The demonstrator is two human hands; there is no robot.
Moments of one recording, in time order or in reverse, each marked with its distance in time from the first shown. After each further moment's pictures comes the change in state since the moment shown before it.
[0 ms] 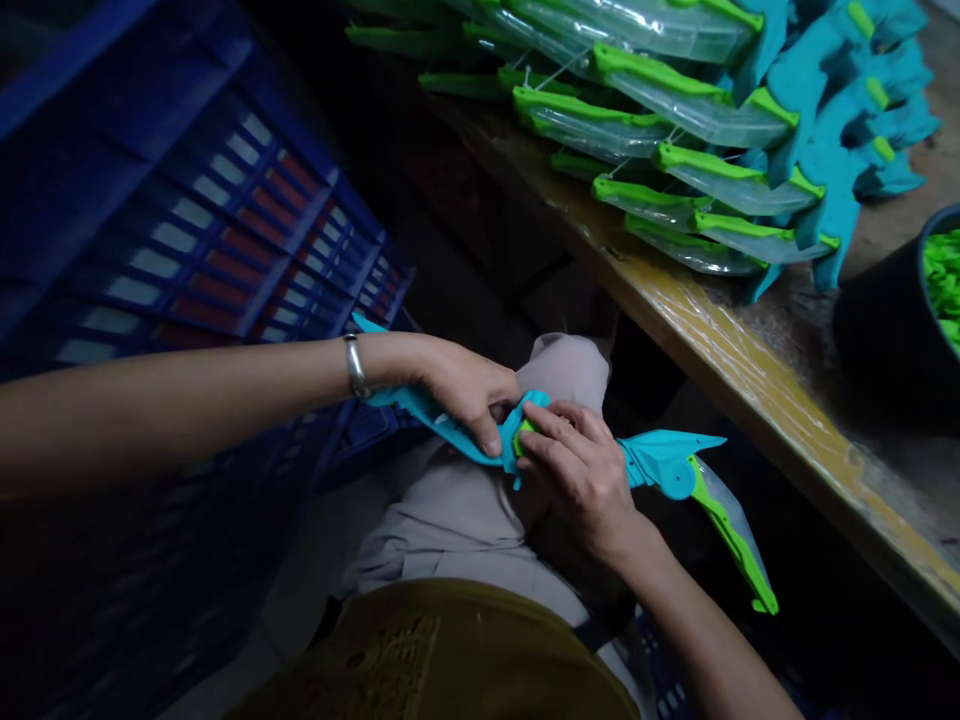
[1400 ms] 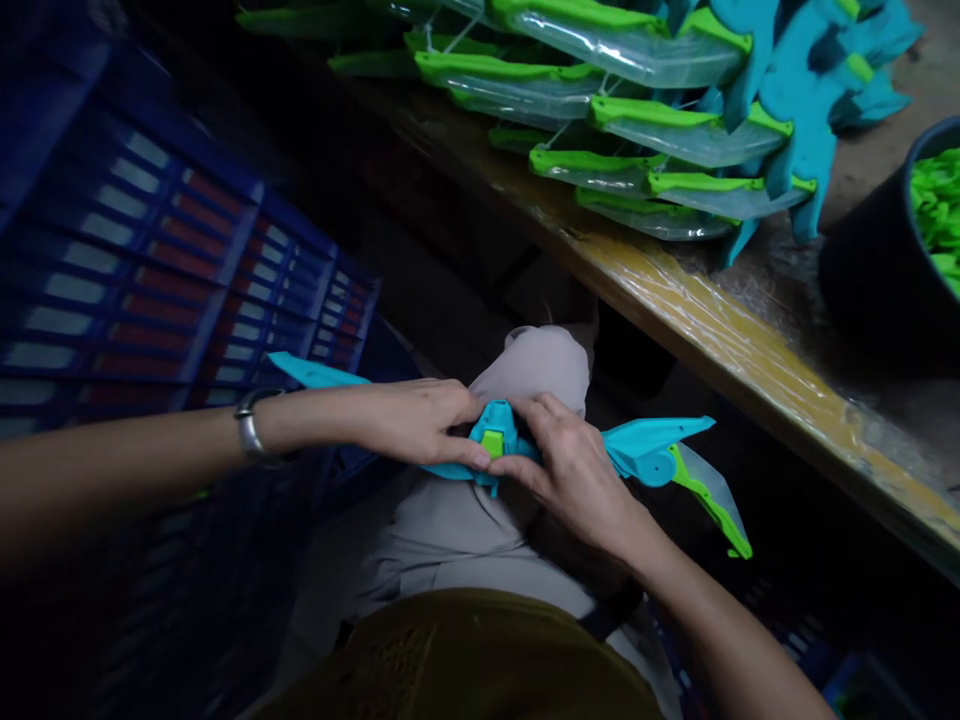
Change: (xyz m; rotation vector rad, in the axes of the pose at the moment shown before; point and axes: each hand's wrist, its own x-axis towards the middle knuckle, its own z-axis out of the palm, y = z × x) left_hand -0.010 0.012 0.023 0.269 0.263 -0.135; right_hand 0.015 0.001 -0.015 0.249 -0.264 0.523
